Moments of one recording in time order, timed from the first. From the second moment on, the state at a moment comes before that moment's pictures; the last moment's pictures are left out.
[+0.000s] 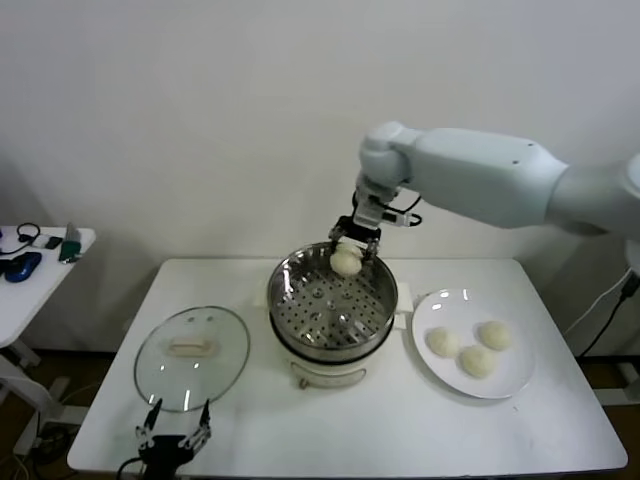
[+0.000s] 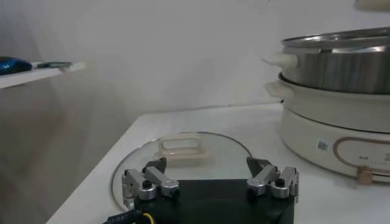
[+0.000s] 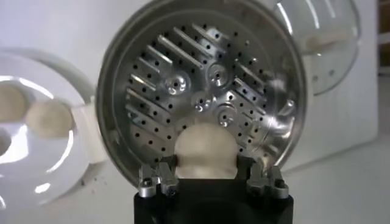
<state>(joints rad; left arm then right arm) 1.82 -1.49 -0.66 -2.00 -0.05 -0.03 0.01 0.66 1.29 -1.43 1.03 -0.04 0.59 -1.03</state>
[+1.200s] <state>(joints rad) 1.84 -1.50 -0.63 -2.02 -0.02 -0.02 0.01 0.89 1.20 -1.74 1.02 0.39 0.51 -1.07</state>
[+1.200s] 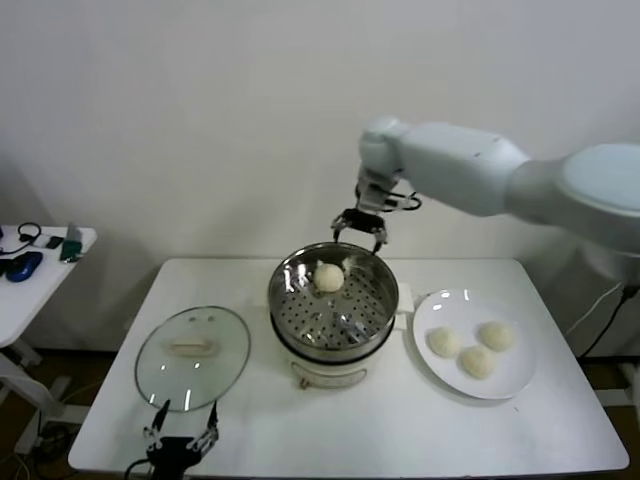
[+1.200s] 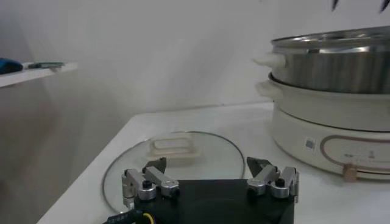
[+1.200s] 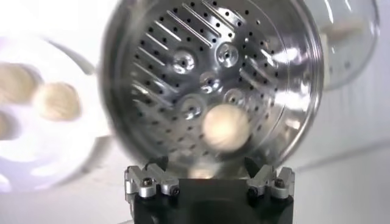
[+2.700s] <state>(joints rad) 1.82 -1.50 -0.63 -1.99 -0.02 -0.03 0.01 0.42 0.81 -1.60 1.23 0.43 -0.33 -0.77</state>
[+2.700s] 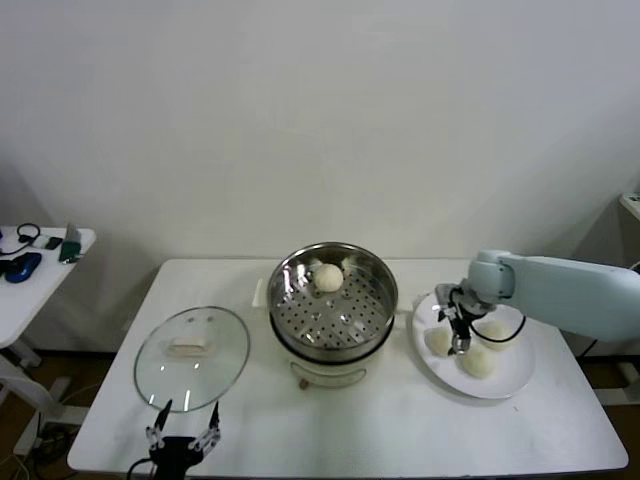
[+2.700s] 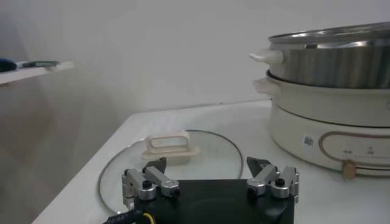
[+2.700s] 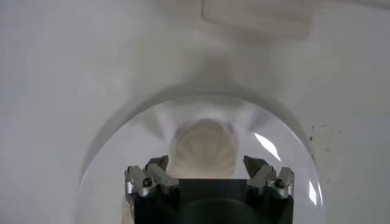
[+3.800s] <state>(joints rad) 1.81 -1.50 -0.62 -2.02 -0.02 -0.02 0.01 1.07 0.97 -1.77 1.36 0.76 -0.27 -0.96</state>
